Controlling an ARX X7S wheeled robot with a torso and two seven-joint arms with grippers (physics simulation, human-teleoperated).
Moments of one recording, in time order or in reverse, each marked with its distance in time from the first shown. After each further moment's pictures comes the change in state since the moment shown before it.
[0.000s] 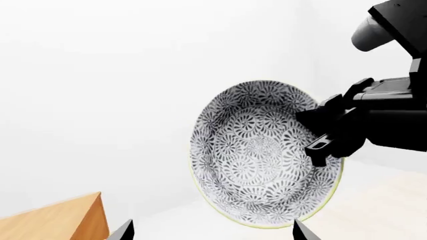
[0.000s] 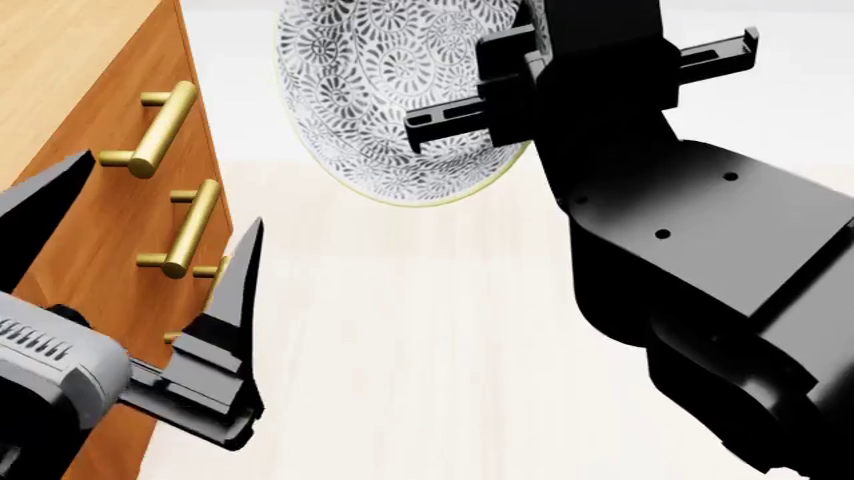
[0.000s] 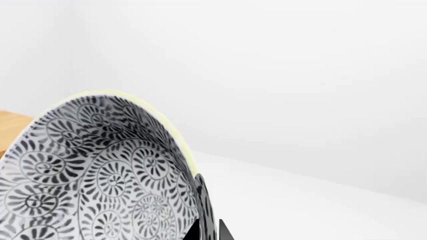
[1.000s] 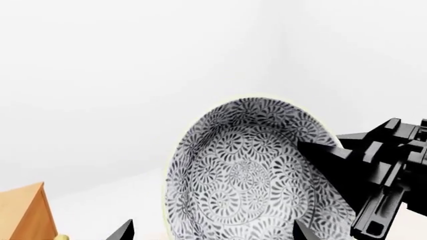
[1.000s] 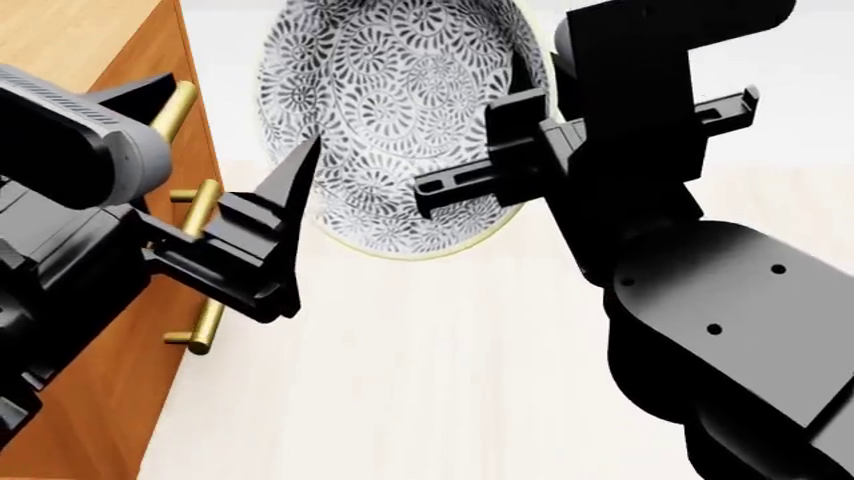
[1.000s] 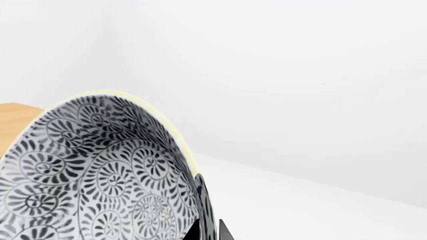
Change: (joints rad) left arm -0.281 0.098 -0.039 -0.304 -0.315 -0.114 0.111; right arm -0.148 0.101 0.025 -0.116 0.007 -0.135 -0.104
